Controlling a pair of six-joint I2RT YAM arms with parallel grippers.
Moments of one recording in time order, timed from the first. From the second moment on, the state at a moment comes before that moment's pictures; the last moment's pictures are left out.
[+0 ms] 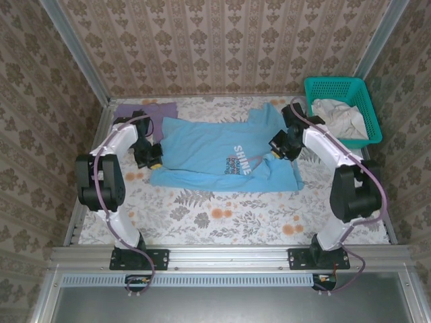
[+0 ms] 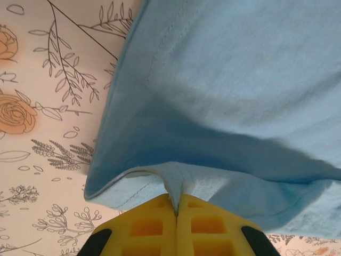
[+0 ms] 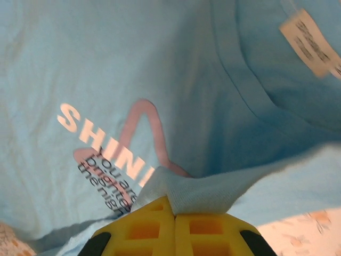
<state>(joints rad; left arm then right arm) -0.10 1.82 1.38 -1.10 0.20 -0.36 0.17 1.72 1.36 -0.88 -0.18 0.97</state>
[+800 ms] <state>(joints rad) -0.01 1.80 1.36 -1.05 0.16 -0.45 0.08 1.94 1.54 -0.89 -0.18 0.83</state>
